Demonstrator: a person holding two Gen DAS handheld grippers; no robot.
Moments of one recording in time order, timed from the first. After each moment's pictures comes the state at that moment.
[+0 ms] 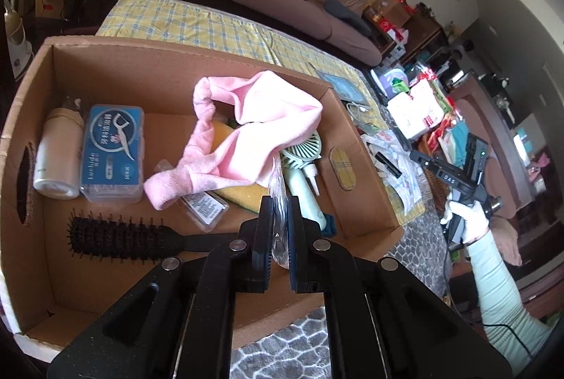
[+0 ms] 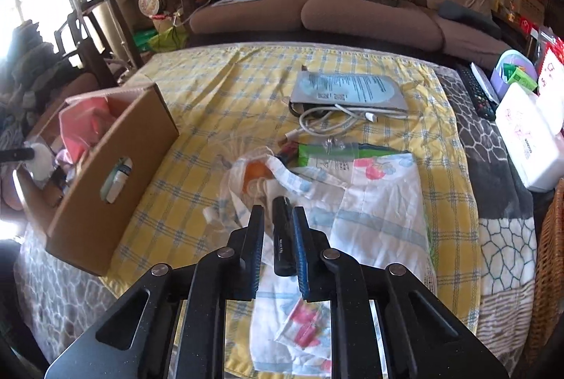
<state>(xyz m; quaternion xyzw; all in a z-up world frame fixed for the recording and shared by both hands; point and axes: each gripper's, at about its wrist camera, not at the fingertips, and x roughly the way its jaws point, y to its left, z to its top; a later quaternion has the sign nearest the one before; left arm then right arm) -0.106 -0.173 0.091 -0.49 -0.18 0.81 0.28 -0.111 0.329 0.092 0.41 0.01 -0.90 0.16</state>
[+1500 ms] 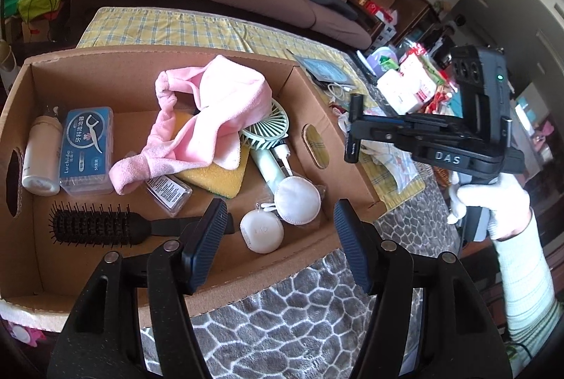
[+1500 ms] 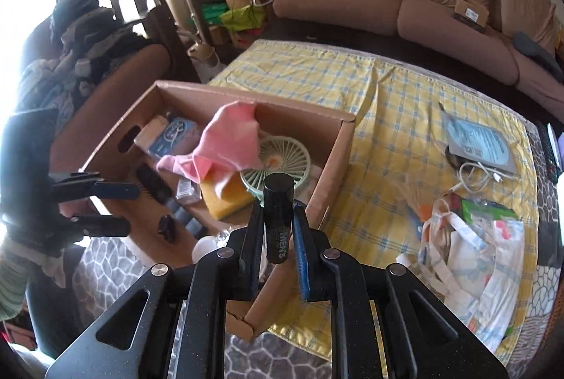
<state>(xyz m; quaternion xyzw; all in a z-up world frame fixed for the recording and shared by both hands) -0.075 -0.132 0.106 -0.48 -0.12 0.82 0.29 -0.120 0.119 0.117 0.48 0.05 -0.84 0.25</state>
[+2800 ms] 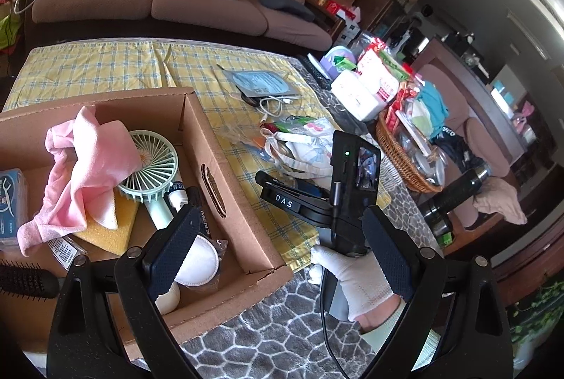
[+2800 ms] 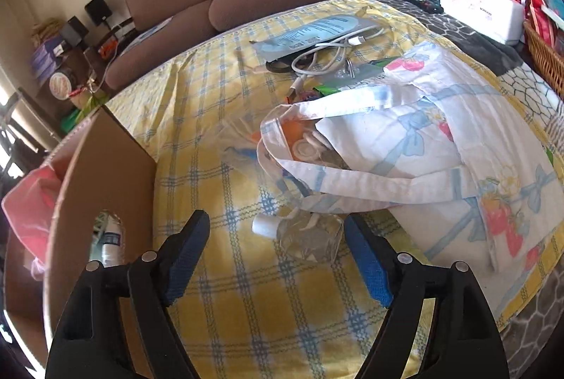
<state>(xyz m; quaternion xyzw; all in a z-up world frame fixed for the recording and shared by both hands) -0.088 -0.023 0.137 -0.45 -0.11 0.82 0.35 -0.122 0.245 0.004 0.44 -0.15 -0.88 -0.06</state>
